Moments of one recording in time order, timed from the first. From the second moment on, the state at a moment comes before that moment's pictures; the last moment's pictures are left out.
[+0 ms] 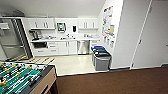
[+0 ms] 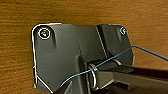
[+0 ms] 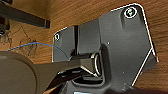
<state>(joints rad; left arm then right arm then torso) 1.51 2.66 -2.18 -0.01 -0.08 -0.02 -1.55 2.54 -1.95 0.19 0.07 -0.20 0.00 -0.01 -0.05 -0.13</state>
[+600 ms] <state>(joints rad) 1.51 2.67 -2.19 -0.01 -0.09 -0.02 -1.55 2.55 -1.95 0.19 0.08 -0.20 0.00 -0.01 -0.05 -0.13</state>
